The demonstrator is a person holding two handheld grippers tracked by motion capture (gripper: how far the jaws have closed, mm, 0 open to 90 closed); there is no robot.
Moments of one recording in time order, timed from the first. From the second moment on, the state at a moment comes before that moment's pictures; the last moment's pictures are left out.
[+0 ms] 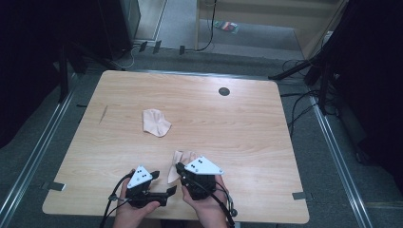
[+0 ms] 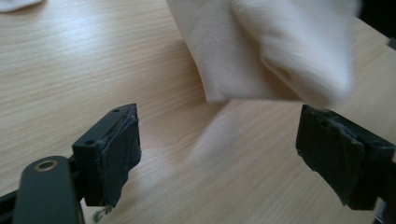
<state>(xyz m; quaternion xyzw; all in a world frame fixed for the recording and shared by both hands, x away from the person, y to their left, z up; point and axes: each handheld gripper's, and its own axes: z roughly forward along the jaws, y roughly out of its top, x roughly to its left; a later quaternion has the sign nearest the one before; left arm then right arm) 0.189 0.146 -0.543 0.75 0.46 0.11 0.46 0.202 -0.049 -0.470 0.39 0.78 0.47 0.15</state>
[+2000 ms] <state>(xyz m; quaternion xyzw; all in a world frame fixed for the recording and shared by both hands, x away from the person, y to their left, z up) 0.260 0.148 -0.548 0.77 0.48 0.16 0.40 0.239 -0.126 -0.539 0.50 0.77 0.38 0.16</state>
